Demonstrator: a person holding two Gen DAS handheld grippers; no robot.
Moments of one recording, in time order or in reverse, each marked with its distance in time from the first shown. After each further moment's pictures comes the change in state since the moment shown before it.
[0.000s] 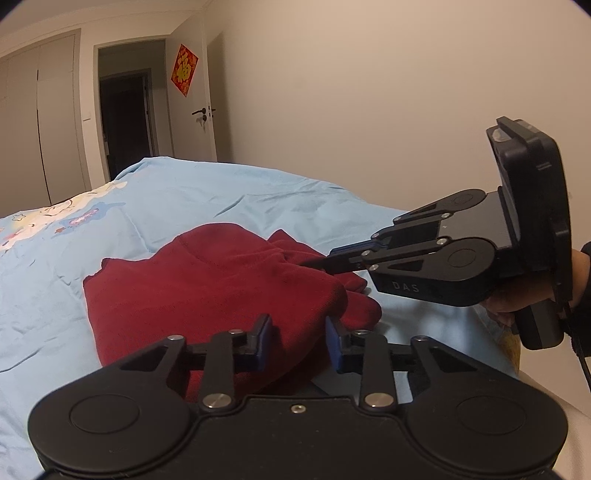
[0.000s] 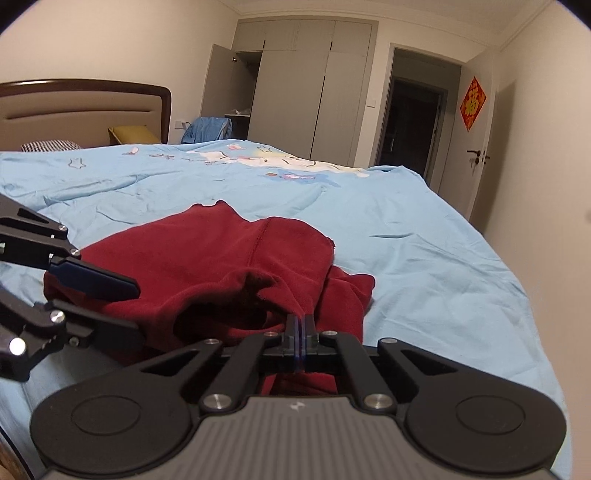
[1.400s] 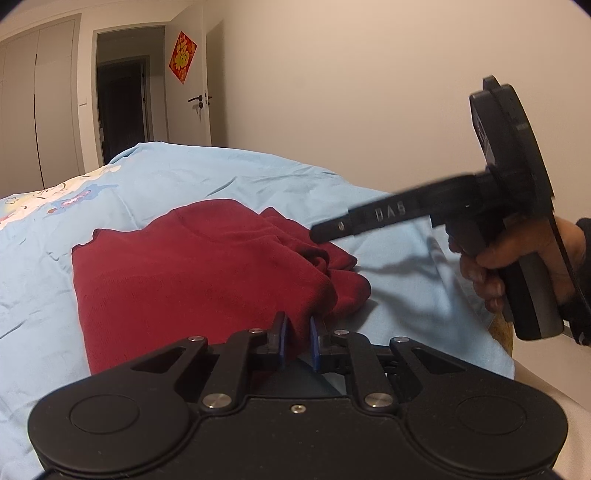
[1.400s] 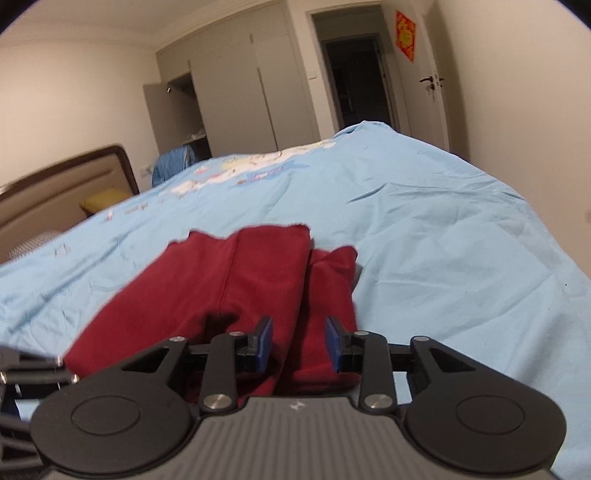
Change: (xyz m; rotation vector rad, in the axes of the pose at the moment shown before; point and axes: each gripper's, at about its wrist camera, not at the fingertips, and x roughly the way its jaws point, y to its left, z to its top) left arm 0.010 0.004 -0.014 -0.032 0.028 -0.028; right arm 0.004 -0.046 0.002 0.433 0.029 0.063
